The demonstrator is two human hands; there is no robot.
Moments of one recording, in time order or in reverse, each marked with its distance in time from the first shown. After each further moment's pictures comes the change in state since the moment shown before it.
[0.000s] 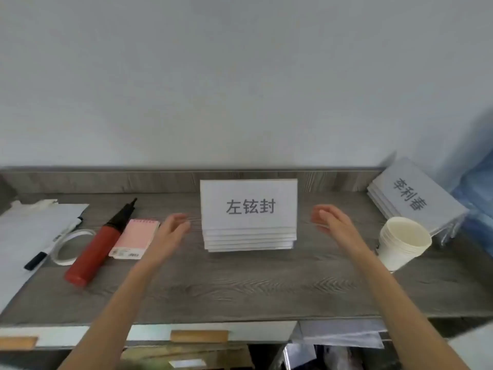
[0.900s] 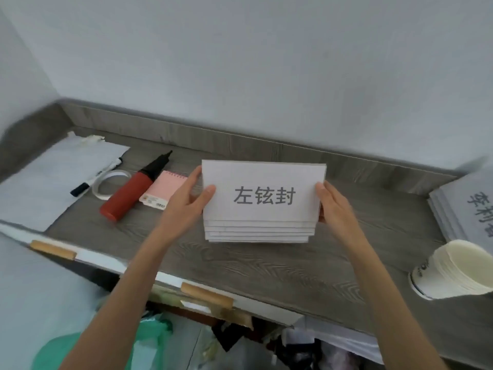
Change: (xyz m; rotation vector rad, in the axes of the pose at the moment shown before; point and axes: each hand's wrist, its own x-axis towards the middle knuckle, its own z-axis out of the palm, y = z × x) left_hand -0.041 0.023 -0.002 -0.036 0.107 0.134; right_hand 0.010 -0.031 0.062 -0.058 -0.205 -0.120
